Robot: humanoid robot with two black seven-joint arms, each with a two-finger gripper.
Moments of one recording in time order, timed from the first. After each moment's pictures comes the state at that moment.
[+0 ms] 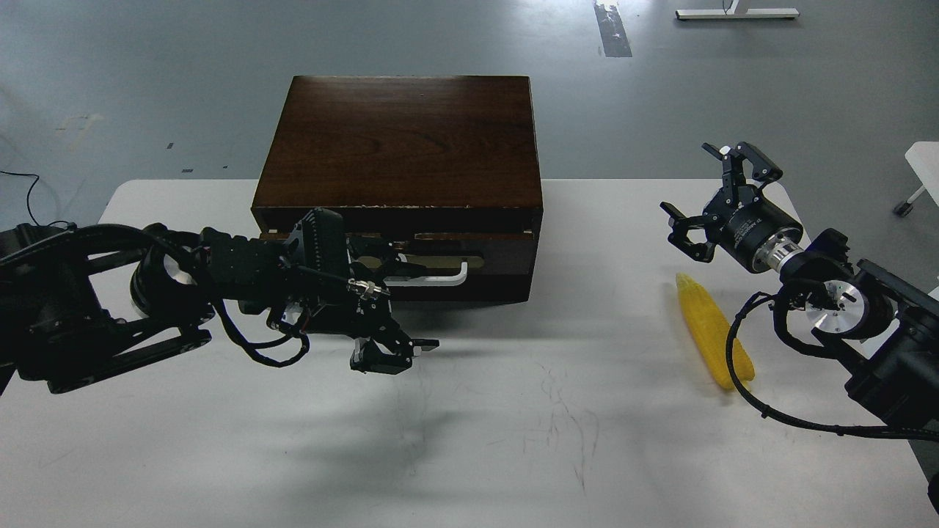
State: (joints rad) left arm -1.07 0.67 -0.05 -1.52 2.18 -0.12 -0.45; right arm 0.69 -0.44 0.62 0.74 0.07 0.37 0.13
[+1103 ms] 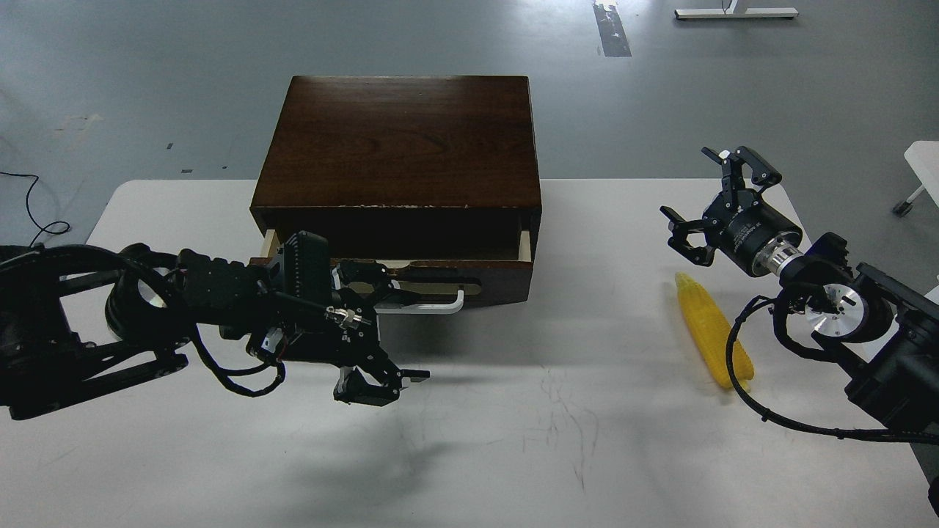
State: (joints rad) left arm -1.05 0.74 -0.05 -1.62 2.18 -0.12 -0.46; right arm 0.69 -0.44 0.62 0.74 0.07 0.37 0.13
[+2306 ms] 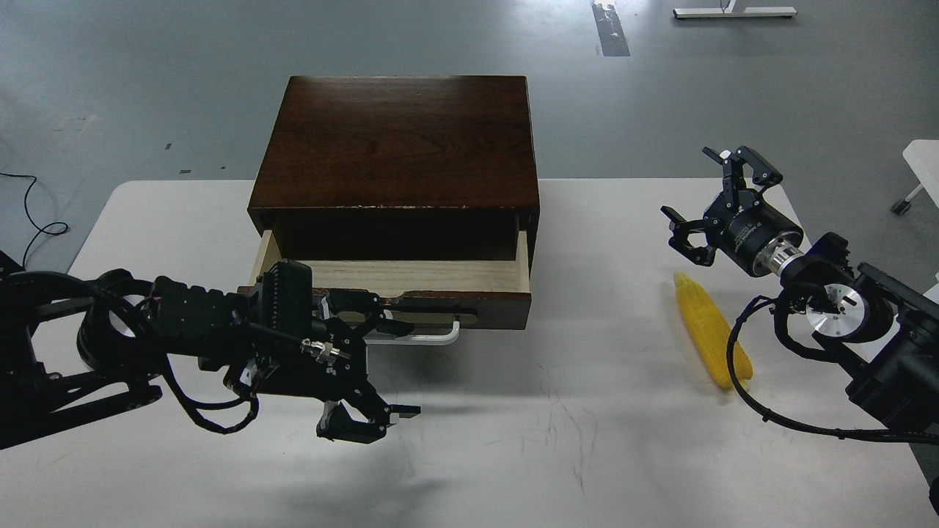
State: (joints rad) left arm -0.99 0.83 -0.05 -1.75 2.18 -0.12 -0.47; right arm 0.69 -0.44 0.62 0.74 0.07 0.37 0.13
